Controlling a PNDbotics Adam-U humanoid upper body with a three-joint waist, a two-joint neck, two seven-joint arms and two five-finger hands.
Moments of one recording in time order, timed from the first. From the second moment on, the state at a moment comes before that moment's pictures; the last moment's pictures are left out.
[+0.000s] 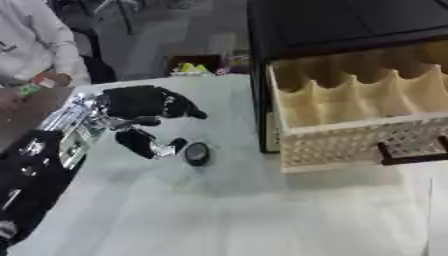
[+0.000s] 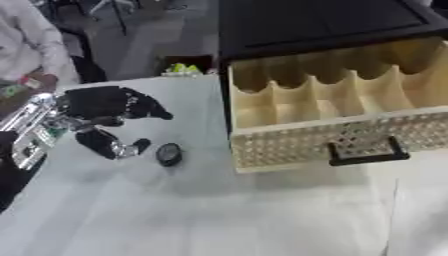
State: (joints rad) left arm -0.95 0.57 -0.26 -1.16 -0.84 -0.79 -0.31; right arm -0.70 -0.46 -0.02 -1.98 0.07 -0.12 -0.41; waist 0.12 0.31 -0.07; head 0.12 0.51
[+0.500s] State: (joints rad) left arm -0.95 0.57 -0.21 -1.08 -0.82 -0.78 -0.33; right arm -0.70 -0.45 -0.02 -1.98 0.07 -0.13 -0.41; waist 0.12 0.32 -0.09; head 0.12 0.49
